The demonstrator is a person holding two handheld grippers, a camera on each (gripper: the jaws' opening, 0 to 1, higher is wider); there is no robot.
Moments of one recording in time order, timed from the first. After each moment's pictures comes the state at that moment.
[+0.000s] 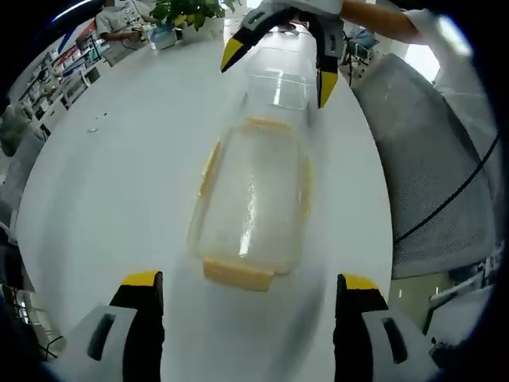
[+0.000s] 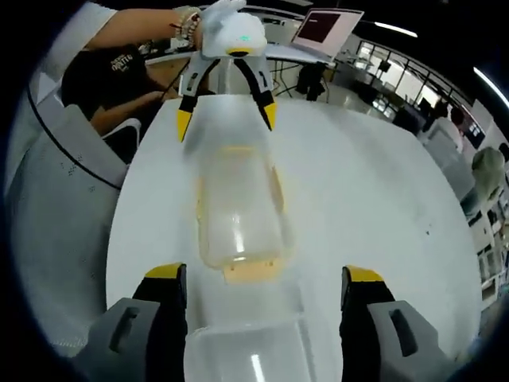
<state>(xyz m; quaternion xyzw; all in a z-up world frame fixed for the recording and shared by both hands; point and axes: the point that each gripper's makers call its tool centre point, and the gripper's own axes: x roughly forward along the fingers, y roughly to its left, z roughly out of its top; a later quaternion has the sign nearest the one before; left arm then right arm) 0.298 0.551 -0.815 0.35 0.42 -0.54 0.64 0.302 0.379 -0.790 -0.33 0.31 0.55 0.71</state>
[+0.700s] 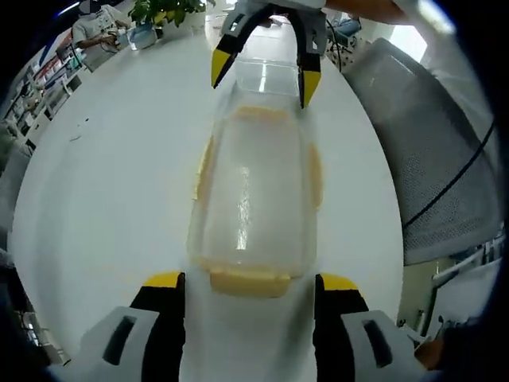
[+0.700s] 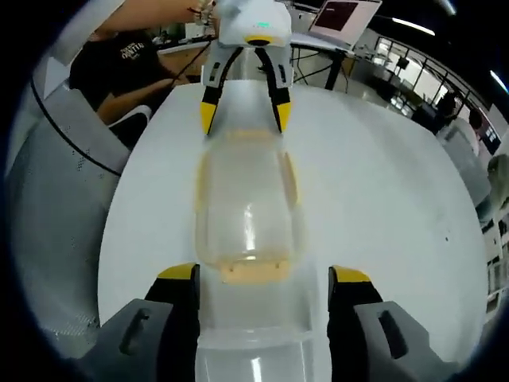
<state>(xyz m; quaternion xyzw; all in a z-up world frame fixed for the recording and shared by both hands) 0.304 0.544 -0.829 0.39 0.41 -0.57 0.60 0.303 0.384 -0.815 -0.34 0.32 0.57 0.67</state>
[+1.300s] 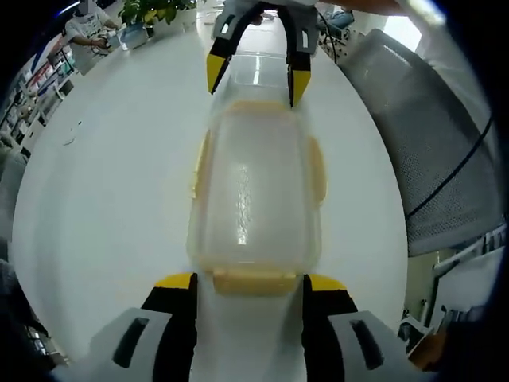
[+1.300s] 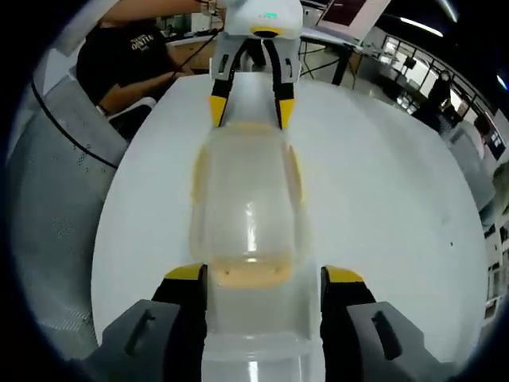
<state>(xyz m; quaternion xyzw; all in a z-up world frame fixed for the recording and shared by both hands) 0.305 0.543 -0.833 0.40 0.41 -0.58 0.58 0.307 0.387 -0.826 -0.36 0.33 0.57 0.66</state>
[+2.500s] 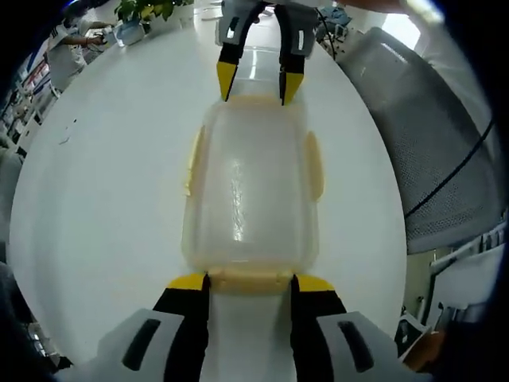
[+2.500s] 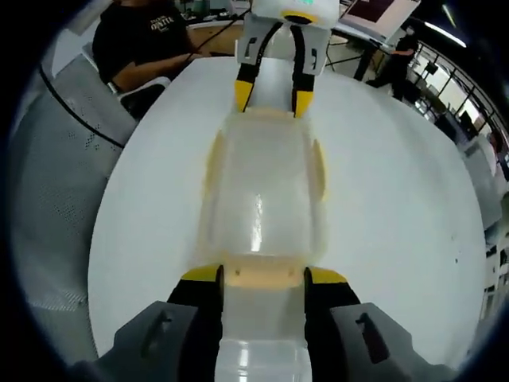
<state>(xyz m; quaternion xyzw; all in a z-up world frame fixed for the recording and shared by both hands) 0.316 0.548 -0.839 0.40 0.42 -0.58 0.57 0.300 0.390 -0.839 -0.40 0.34 0.59 0.61</state>
